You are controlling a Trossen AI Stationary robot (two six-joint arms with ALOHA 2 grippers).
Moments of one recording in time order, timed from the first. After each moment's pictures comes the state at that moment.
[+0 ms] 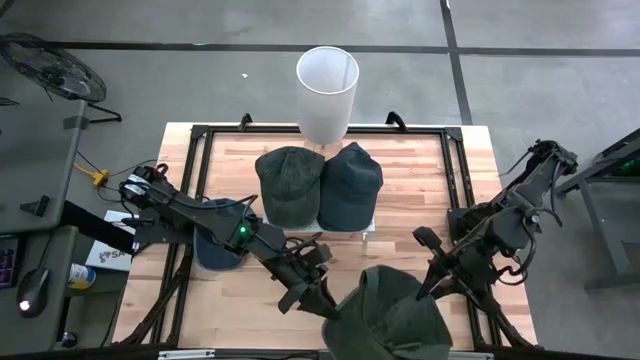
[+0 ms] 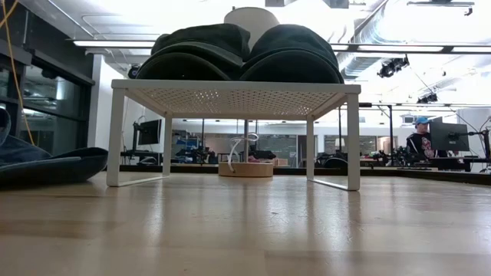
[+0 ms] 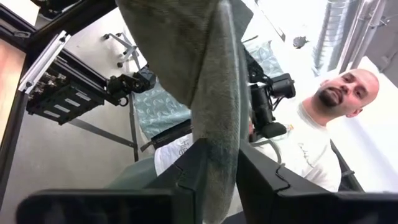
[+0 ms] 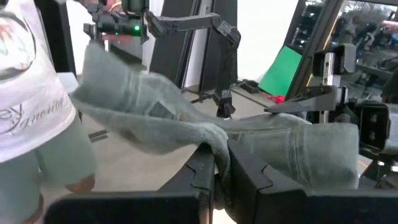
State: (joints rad) left arm -0.44 1.66 1.48 0.23 0.28 -1.10; right arm 0.74 1.11 1.26 -0.25 0.02 -0.16
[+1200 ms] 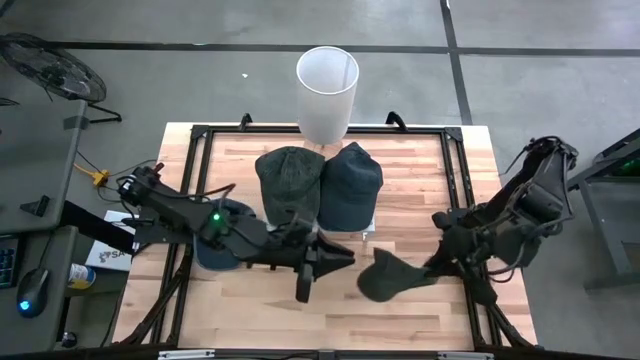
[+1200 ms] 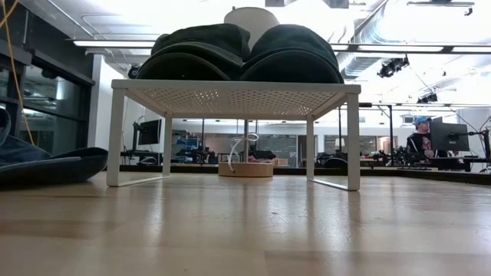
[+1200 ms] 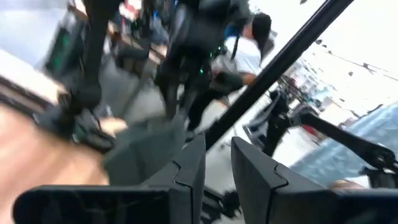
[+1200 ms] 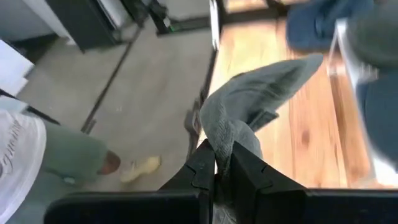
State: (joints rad) left arm -0.48 1.66 1.82 -0.18 -0.42 -0.68; right arm 0.85 1.12 1.41 -0.86 0.34 0.62
